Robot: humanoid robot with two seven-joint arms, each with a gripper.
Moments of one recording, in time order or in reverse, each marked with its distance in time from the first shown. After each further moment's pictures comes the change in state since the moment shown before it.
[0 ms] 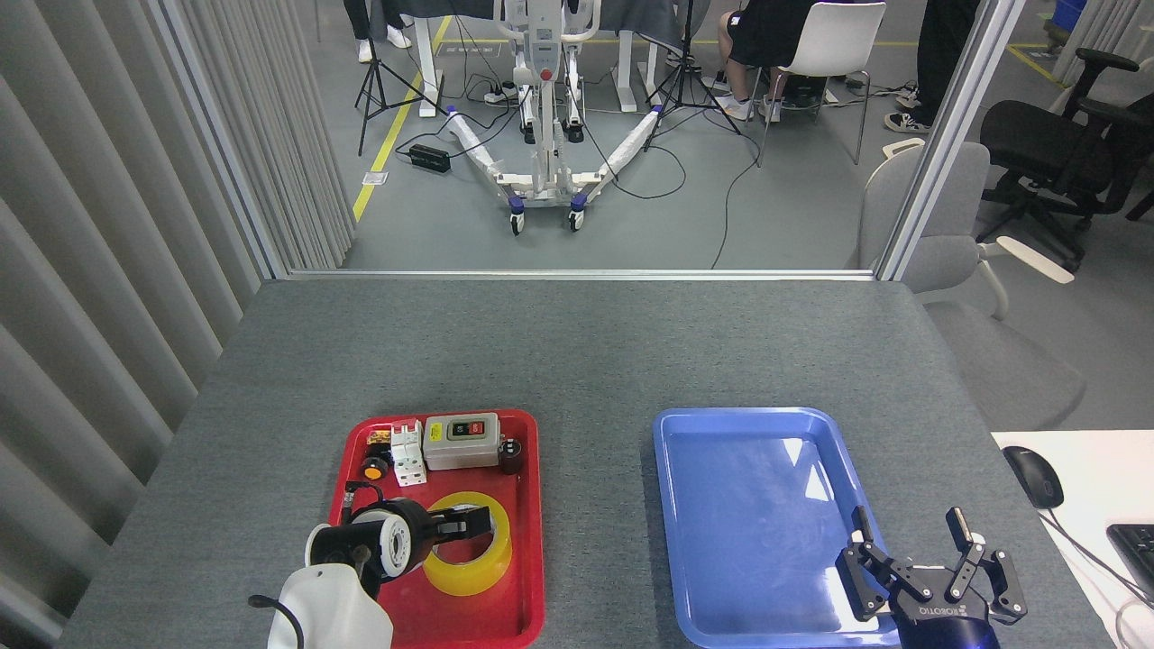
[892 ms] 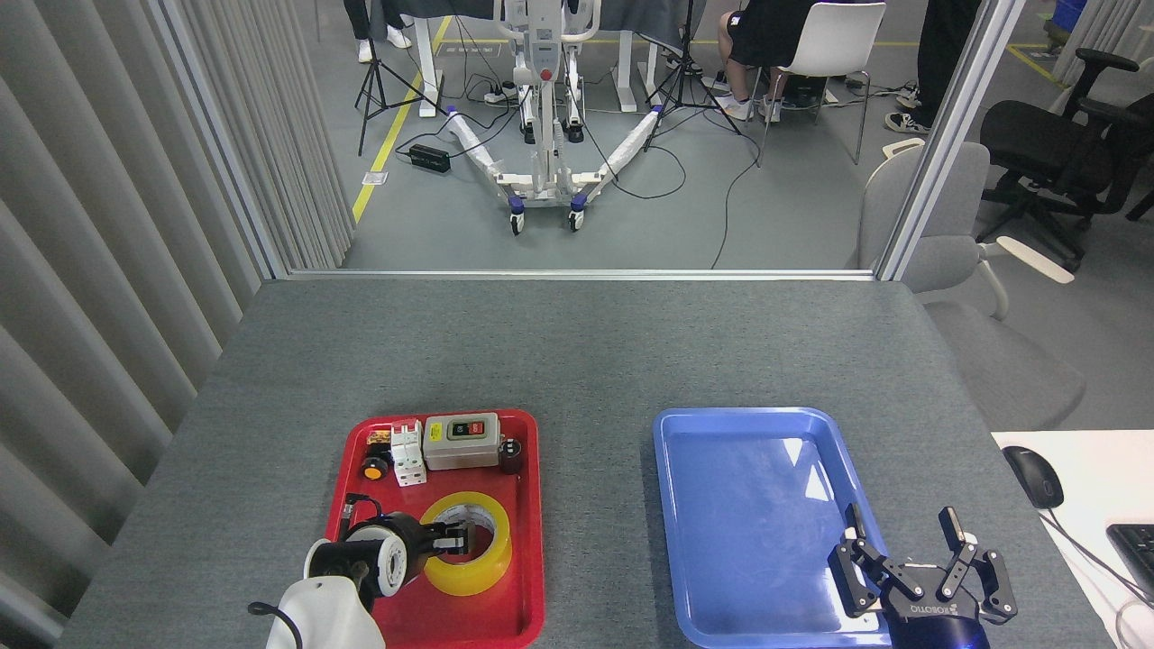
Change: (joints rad) left arm 0.012 0.033 -0.011 0.076 -0.015 -0.064 0.107; right arm -0.006 0.031 -0.001 0.000 0.001 0.005 0.003
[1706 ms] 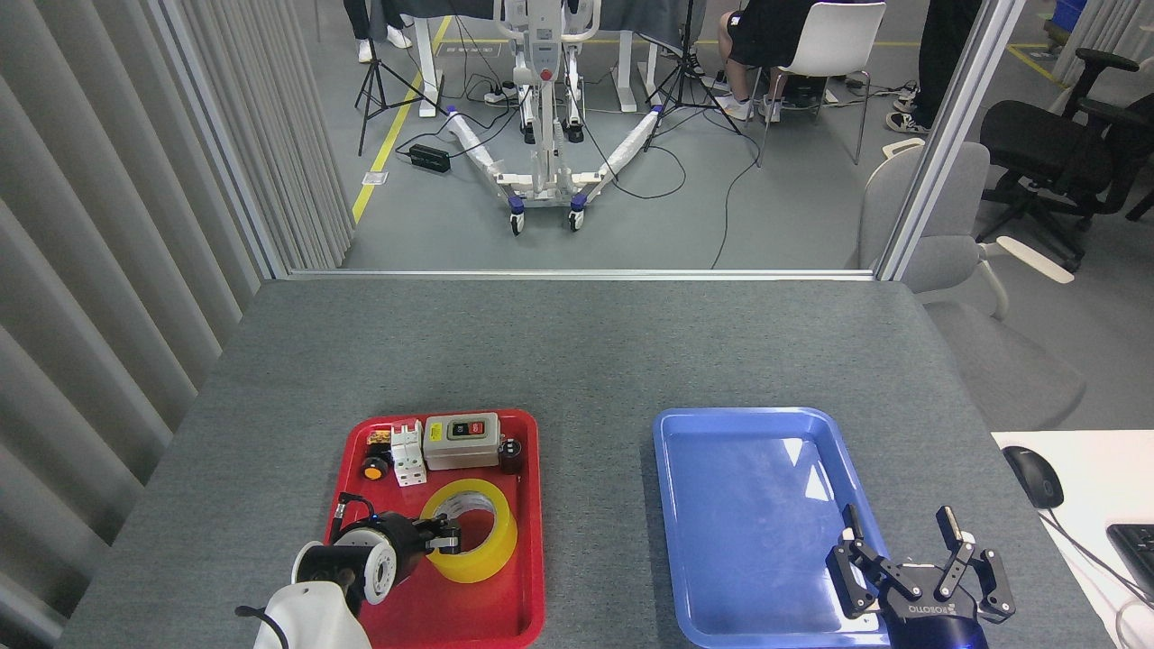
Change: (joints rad) left arm 0.015 0.021 0.011 -0.012 0.008 -0.080 0.064; right arm 0.001 -0.005 0.008 0.001 0.004 -0.002 -0.003
